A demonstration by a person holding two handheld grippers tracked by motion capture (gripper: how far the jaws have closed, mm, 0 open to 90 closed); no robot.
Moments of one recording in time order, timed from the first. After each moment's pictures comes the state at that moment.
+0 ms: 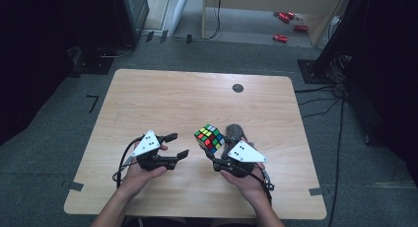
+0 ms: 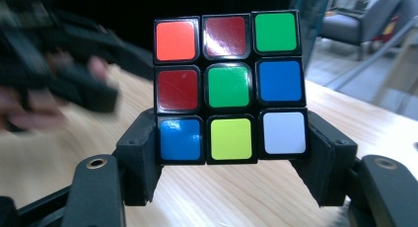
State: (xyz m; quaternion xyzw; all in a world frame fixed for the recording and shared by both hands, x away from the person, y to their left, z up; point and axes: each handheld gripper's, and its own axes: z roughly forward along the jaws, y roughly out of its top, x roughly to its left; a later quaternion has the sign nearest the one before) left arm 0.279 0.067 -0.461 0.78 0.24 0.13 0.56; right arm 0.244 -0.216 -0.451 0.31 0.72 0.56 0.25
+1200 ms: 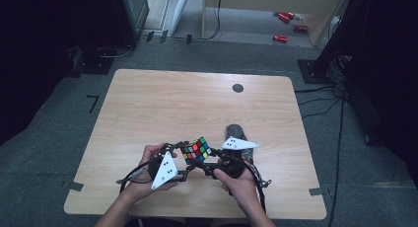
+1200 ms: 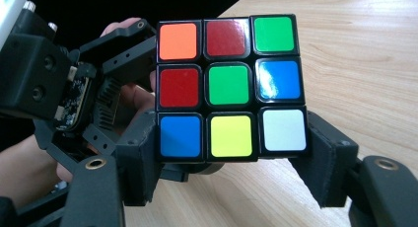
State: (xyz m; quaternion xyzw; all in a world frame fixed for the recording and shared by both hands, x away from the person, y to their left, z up) left arm 0.247 0.039 -0.476 0.78 0.07 0.31 0.53; right arm 0.249 -0.195 -0.449 0.41 0.73 0.55 0.00
